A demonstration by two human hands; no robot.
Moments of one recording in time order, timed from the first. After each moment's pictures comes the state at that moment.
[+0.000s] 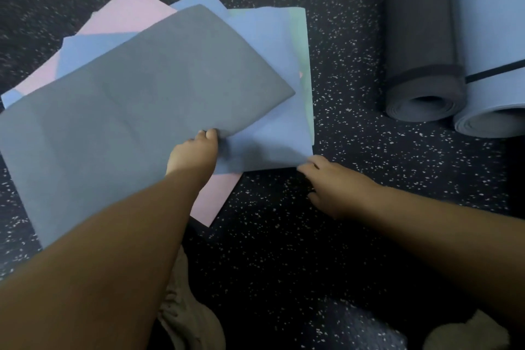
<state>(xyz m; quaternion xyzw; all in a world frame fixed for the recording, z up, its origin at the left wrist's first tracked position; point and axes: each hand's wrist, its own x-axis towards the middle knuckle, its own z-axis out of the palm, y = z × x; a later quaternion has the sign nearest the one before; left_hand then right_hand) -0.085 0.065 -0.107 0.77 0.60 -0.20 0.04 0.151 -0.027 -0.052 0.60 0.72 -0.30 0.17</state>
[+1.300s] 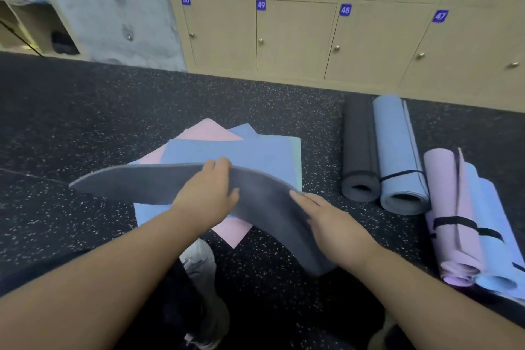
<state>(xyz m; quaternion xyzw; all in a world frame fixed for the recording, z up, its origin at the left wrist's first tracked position) -0.116 -0.133 0.228 0.76 0.63 0.07 0.14 0.109 -0.192 0.199 0.61 0.76 -0.22 -0.07</state>
